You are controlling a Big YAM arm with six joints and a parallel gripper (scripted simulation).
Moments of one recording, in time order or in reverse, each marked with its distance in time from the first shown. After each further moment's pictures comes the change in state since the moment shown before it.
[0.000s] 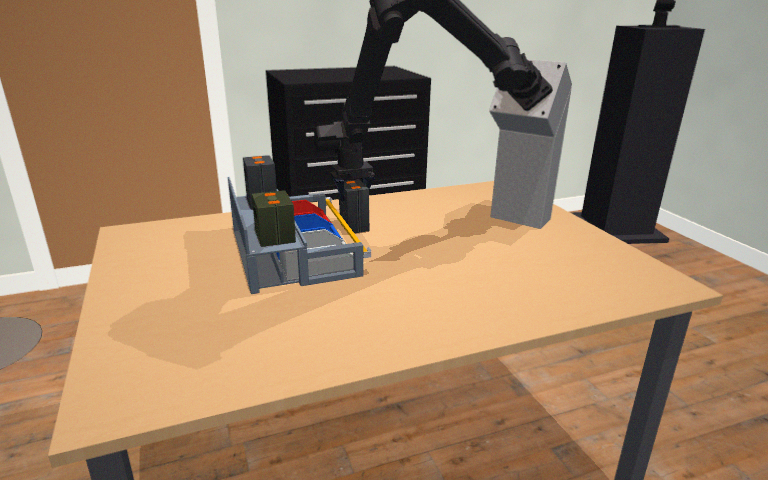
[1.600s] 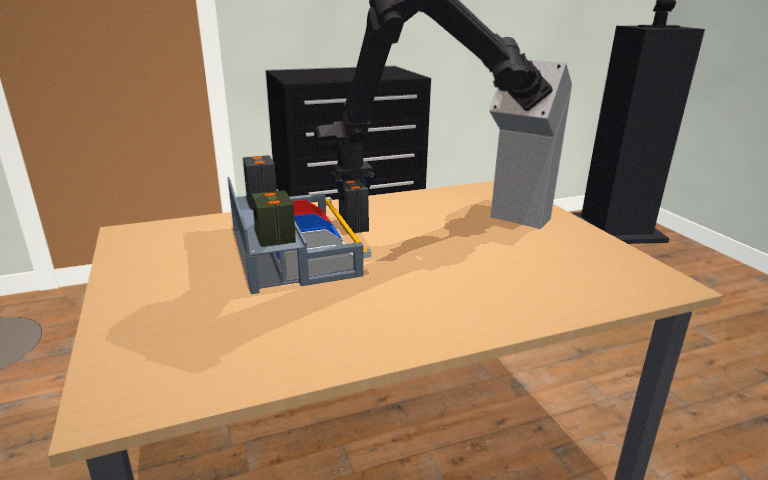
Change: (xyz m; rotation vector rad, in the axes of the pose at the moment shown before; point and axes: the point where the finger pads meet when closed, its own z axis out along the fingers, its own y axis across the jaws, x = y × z) arm -0.002 0.001 0.000 -0.006 -0.005 0.007
